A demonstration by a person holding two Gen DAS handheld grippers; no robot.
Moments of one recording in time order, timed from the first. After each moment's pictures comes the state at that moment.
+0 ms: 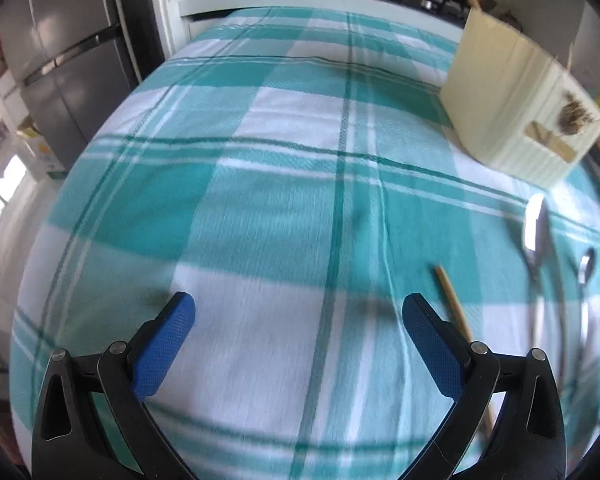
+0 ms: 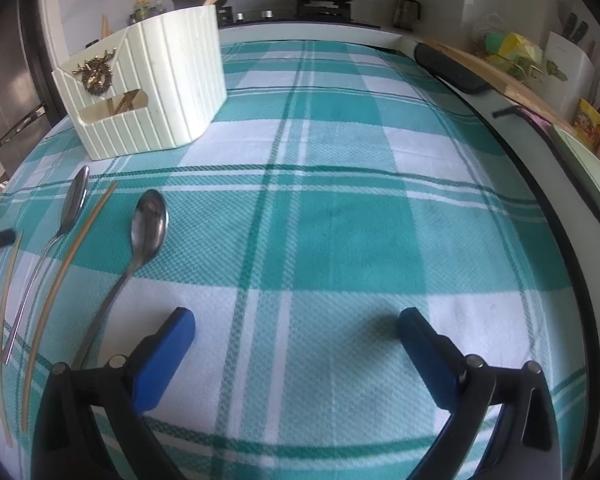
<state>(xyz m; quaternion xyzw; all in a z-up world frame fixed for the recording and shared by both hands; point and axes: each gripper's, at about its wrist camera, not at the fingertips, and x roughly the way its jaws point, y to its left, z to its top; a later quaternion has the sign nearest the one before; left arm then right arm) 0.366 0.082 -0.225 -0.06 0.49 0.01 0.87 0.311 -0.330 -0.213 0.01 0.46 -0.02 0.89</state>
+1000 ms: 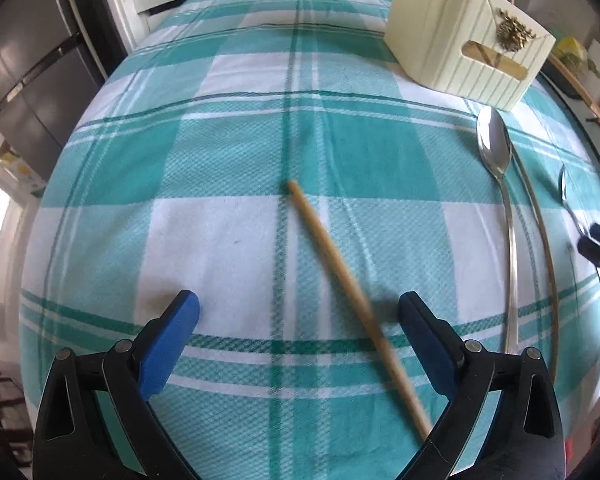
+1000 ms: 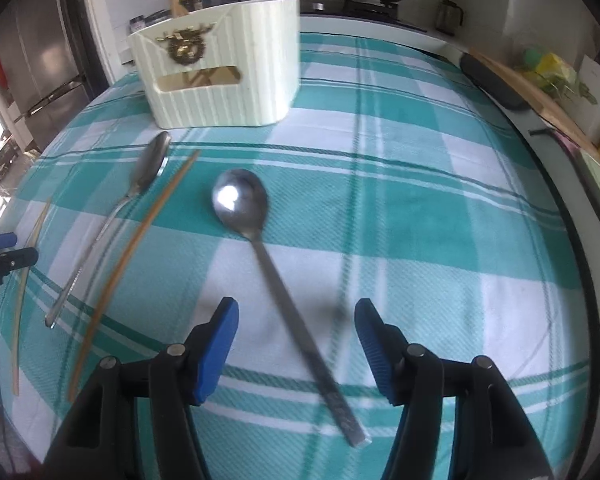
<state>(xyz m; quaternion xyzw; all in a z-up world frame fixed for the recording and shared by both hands) 0.333 0.053 -0.227 0.02 0.54 -0.04 0.84 0.300 -0.264 -0.207 -0.03 0.47 0.06 0.88</state>
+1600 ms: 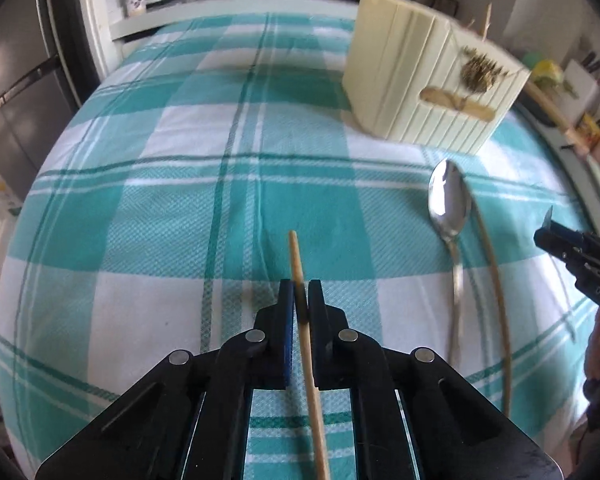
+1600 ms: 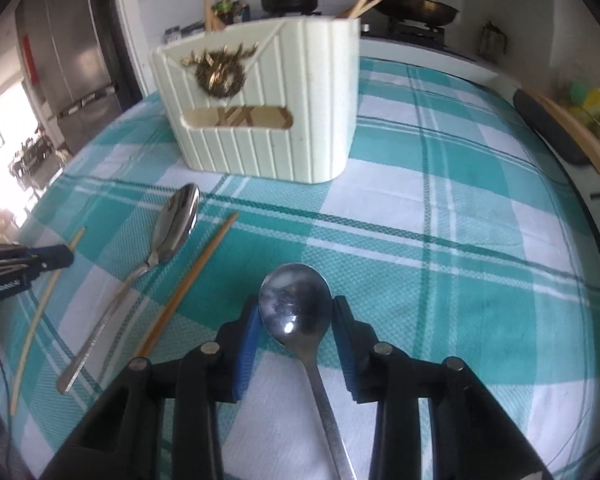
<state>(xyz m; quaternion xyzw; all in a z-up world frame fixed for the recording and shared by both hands) 0.352 0.033 -0.205 -0.02 0.48 -0.09 0.87 0.341 -0.259 -0.194 -0.01 0.43 0.12 0.90</state>
